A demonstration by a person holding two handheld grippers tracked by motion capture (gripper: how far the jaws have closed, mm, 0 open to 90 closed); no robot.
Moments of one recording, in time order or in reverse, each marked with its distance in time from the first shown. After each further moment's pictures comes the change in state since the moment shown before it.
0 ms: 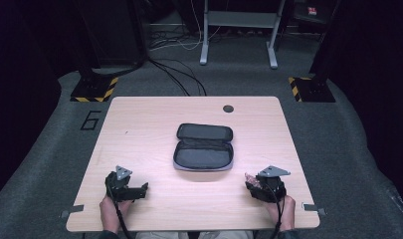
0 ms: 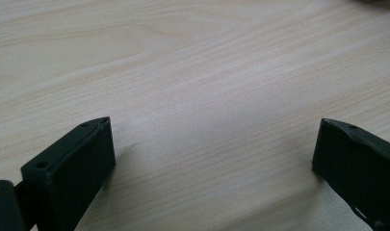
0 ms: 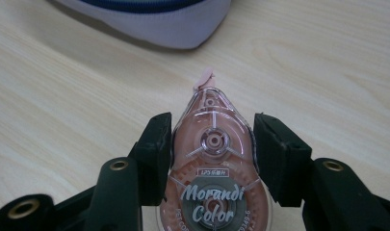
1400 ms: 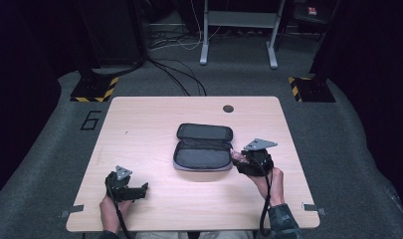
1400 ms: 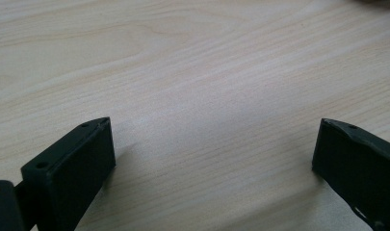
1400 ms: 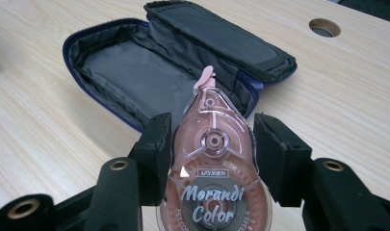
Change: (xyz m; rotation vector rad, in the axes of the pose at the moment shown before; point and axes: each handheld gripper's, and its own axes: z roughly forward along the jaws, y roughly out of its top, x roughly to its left) left arm 0.000 0.000 0.000 0.002 -0.003 0.002; right arm 0.012 0.092 0.001 -0.057 0.069 -0.095
